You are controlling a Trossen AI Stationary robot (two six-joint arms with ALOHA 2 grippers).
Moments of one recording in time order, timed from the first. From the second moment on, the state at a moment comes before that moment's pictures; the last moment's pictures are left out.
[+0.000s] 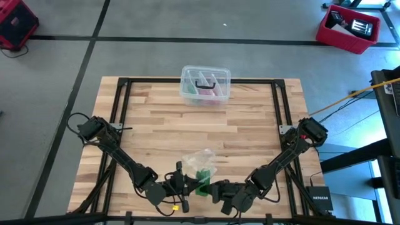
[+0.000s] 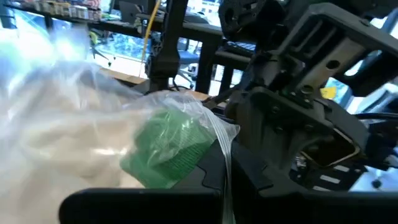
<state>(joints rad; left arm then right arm) -0.71 1.85 1.16 0.57 -0.94 -0.34 0.74 1.85 1.21 0.17 0.70 -1.47</state>
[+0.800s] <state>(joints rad) -0.70 1.85 1.16 0.56 -0.90 -0.39 0.67 1.85 1.21 0.14 1.05 -0.47</state>
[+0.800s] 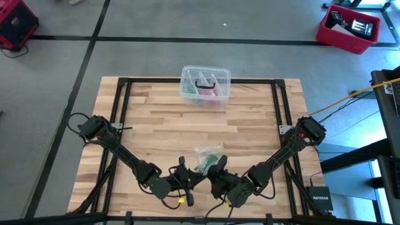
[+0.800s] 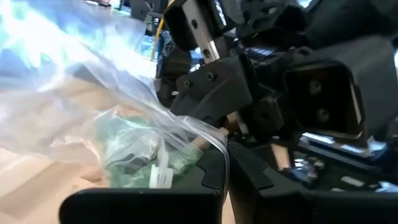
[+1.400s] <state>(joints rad) -0.71 1.86 1.16 0.29 -1.02 -0.40 0.62 1.90 1.20 0.03 0.60 0.21</state>
